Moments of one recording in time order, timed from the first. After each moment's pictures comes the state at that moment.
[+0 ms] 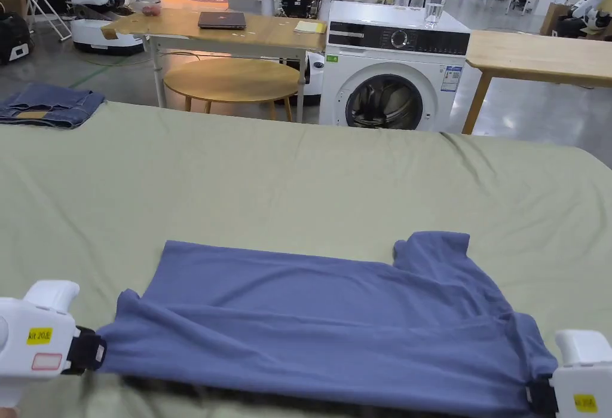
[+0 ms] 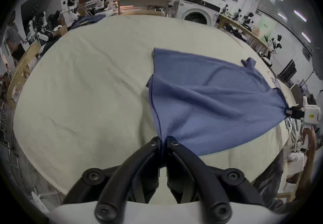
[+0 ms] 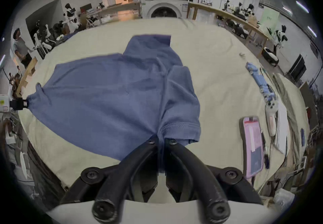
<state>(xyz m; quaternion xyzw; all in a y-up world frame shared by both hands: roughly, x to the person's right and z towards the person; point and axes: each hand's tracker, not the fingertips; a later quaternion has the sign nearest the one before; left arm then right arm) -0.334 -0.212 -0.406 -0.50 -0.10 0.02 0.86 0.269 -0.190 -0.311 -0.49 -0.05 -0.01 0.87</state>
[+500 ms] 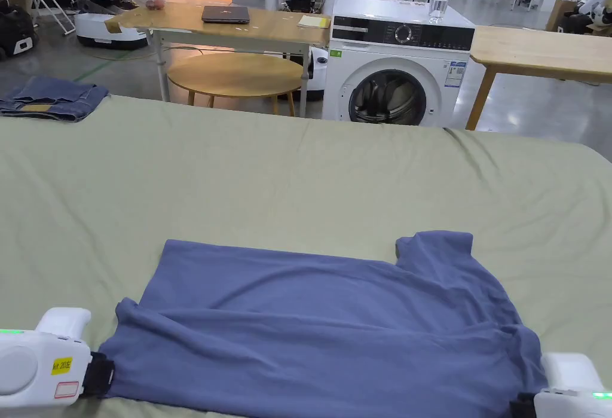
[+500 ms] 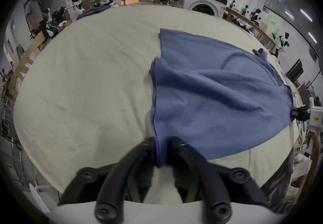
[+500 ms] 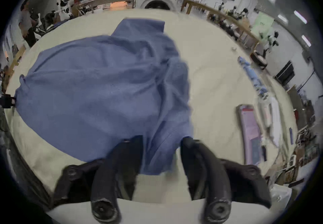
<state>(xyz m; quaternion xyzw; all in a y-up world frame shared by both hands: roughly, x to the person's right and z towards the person) -0.313 -0.235 -0.387 -0.49 -0.06 0.00 0.87 0.253 -0.211 -0.308 -0.46 -0.13 0.06 0.88</state>
